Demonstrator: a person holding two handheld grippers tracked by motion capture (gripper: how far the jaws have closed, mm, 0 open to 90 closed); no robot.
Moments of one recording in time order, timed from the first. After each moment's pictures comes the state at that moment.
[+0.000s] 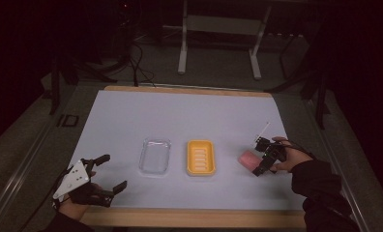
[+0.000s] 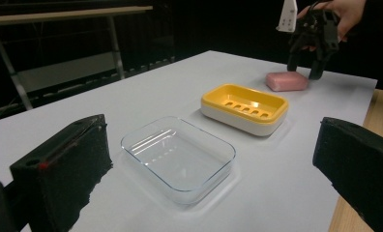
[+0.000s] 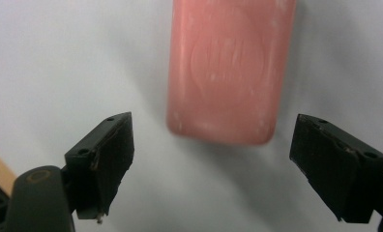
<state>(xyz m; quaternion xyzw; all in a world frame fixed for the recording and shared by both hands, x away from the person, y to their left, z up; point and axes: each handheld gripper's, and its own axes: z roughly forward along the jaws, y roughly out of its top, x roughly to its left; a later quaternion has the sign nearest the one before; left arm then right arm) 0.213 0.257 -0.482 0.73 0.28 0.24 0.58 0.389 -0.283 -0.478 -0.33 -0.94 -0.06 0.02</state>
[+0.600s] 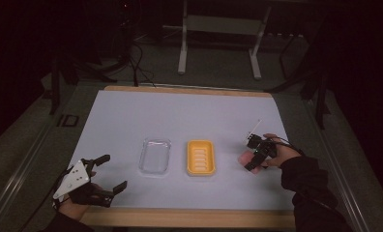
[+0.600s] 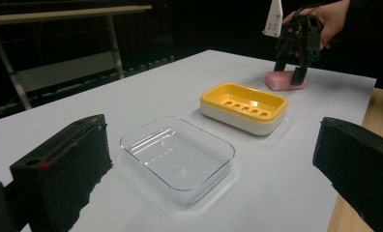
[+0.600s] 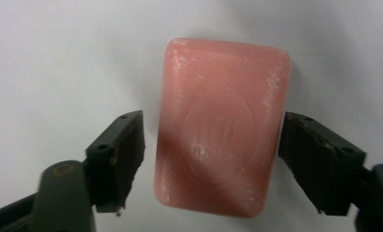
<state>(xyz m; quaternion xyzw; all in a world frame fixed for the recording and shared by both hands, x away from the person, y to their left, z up) 0.213 0.257 -0.482 0.73 0.27 0.24 0.58 0.406 -0.264 -0.490 -0.31 -0.95 -0.07 0.01</state>
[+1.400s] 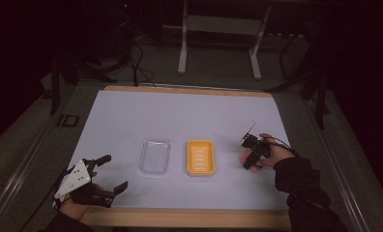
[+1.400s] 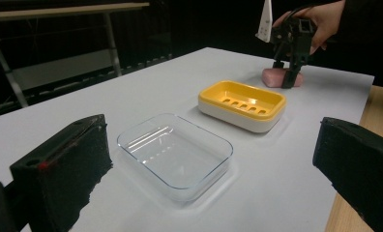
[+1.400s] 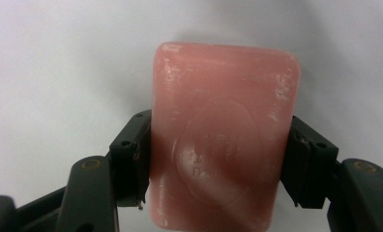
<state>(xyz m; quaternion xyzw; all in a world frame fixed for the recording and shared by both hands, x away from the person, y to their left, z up) 0.214 0.255 -0.484 0.73 0.27 0.23 0.58 0.408 -0.250 -0.498 -0.38 -0.93 -0.02 -0.03</state>
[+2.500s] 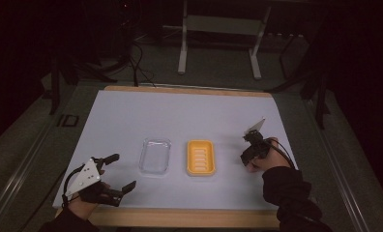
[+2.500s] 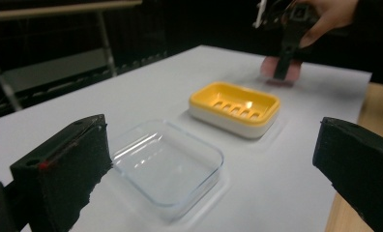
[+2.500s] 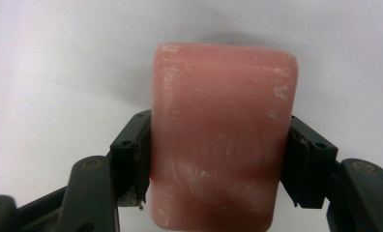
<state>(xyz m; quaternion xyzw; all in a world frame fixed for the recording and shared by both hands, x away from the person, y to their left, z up) 0.219 0.236 -0.479 0.74 0.26 0.23 0.58 0.394 -0.239 -0.474 -0.58 -0.81 -0.02 -0.06</state>
